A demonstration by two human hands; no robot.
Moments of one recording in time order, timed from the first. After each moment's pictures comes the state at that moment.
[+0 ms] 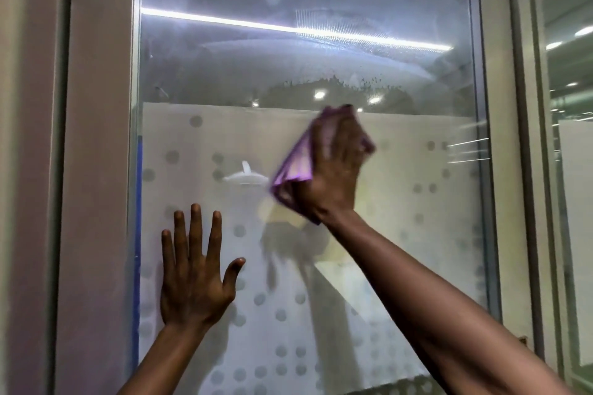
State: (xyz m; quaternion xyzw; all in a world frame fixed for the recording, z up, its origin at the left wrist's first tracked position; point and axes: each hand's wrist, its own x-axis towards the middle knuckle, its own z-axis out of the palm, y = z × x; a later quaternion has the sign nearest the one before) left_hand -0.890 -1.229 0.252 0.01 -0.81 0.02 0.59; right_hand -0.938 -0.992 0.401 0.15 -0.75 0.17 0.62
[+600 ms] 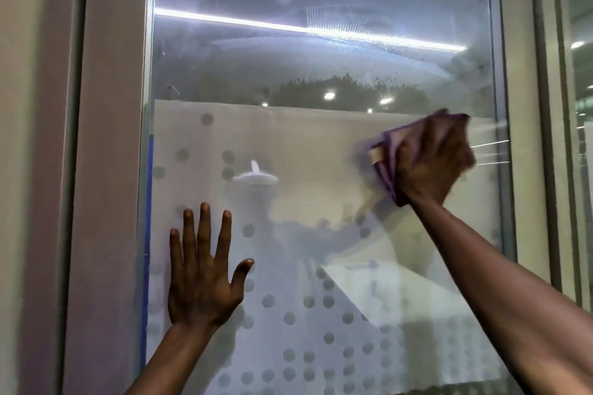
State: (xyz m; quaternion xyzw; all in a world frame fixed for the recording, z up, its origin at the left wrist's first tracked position) left_hand -0.893 -1.229 0.252 0.00 -0.81 0.01 0.59; right_hand -0.975 -0.855 0.421 -0.06 -0.70 0.25 0.66
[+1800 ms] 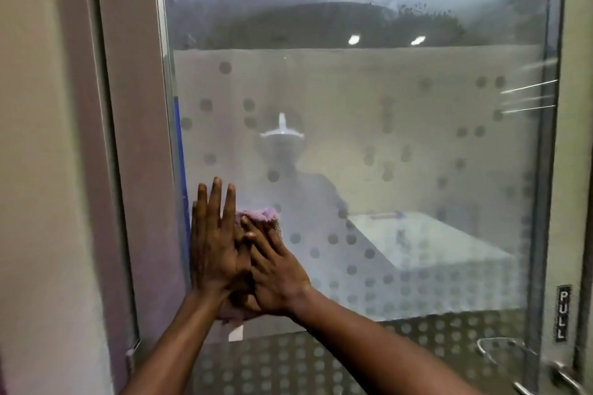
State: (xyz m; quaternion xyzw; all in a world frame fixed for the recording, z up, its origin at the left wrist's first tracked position) left_hand -0.866 -1.255 0.213 -0.10 -0.77 -0.09 0.62; right_hand -0.917 -1.123 0.165 0.41 -0.73 -0.06 0.54
